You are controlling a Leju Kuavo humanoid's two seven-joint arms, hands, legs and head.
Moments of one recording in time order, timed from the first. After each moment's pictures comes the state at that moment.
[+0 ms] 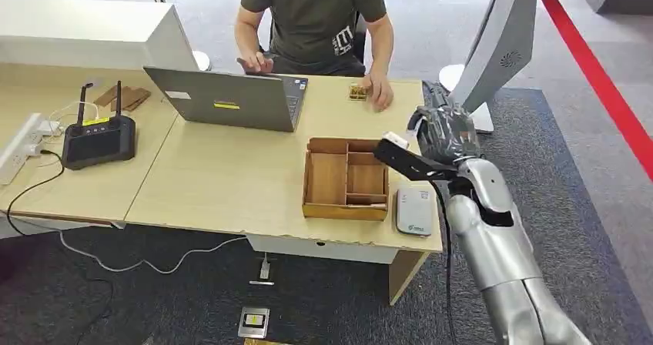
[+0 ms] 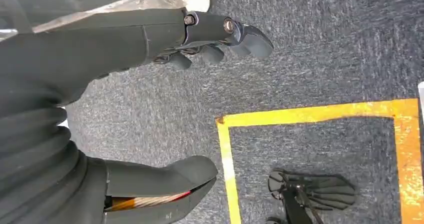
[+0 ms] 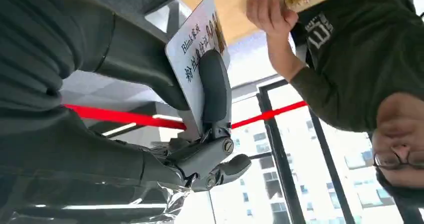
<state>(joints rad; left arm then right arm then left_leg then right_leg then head) -0.16 0.18 1.21 -0.18 -1.26 -0.31 -0.11 -0.74 0.00 0.33 -1.02 0.88 -0.09 -0.14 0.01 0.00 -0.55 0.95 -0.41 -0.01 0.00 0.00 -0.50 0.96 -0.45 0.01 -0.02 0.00</state>
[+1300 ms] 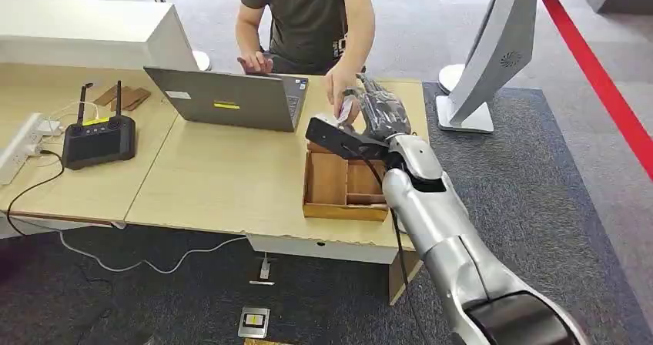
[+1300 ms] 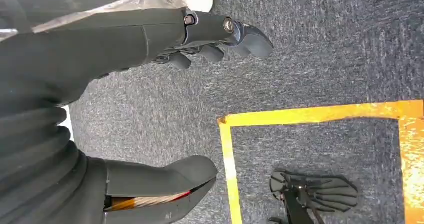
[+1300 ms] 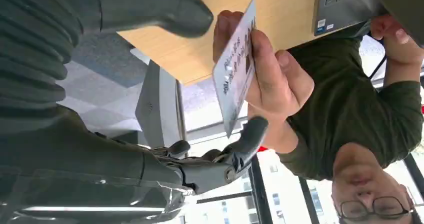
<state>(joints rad) -0.16 0.17 1.21 -0.18 -1.25 -0.29 -0.09 -0.95 0.26 0.35 -0.61 0.93 -0.11 -0.09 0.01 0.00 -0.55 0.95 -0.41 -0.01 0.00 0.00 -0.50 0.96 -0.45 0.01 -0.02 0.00</state>
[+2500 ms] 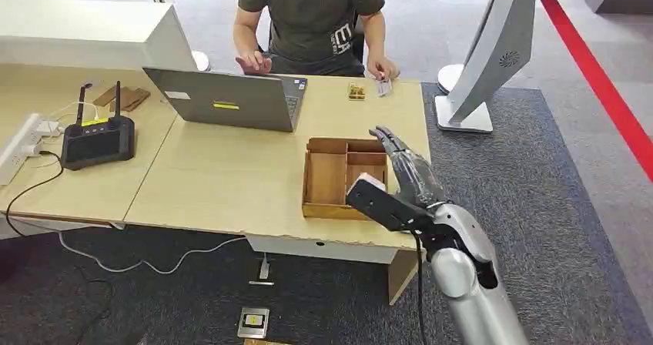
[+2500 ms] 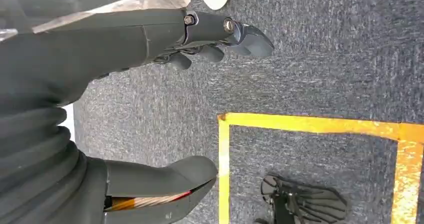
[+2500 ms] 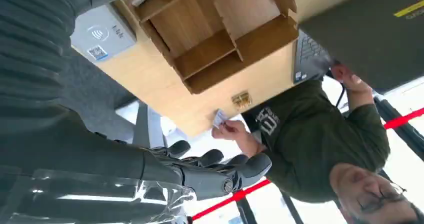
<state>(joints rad) -0.16 0.16 1.26 -0.18 -1.18 -0.22 -0.04 -0.40 0.04 0.40 -1.53 0.65 0.23 -0.01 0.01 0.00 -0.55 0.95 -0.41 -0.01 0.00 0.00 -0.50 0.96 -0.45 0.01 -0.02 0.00</state>
